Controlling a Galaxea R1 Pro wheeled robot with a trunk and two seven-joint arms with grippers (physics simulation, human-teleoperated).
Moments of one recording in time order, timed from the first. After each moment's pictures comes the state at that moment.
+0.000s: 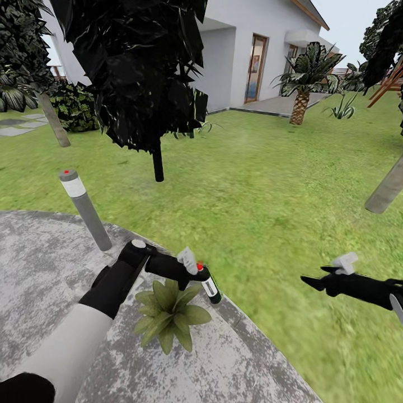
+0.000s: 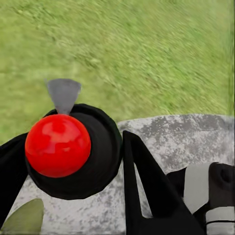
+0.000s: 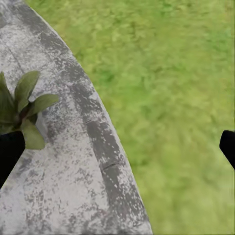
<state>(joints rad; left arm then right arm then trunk) -0.83 0.00 -0.29 -1.09 -0.27 0.55 -1.33 -0.38 -0.49 -0.20 -1.50 -0.06 0.71 0.83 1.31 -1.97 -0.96</state>
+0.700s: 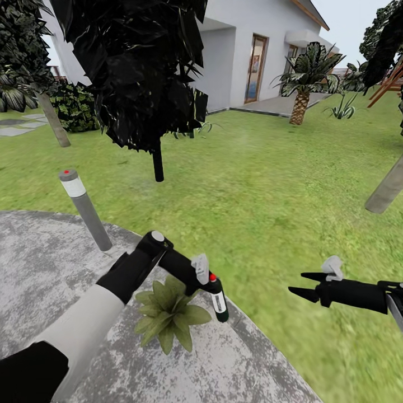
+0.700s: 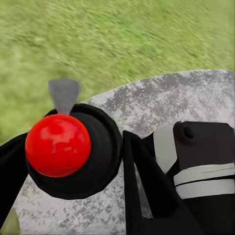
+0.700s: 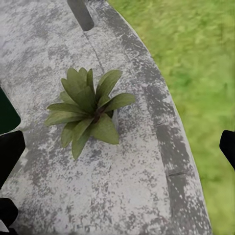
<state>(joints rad) -0.95 -0.03 -0.48 -0.97 -0.28 0.49 -1.50 -0.38 -0.48 -0.19 -1.51 -0.07 0.71 1.14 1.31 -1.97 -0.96</state>
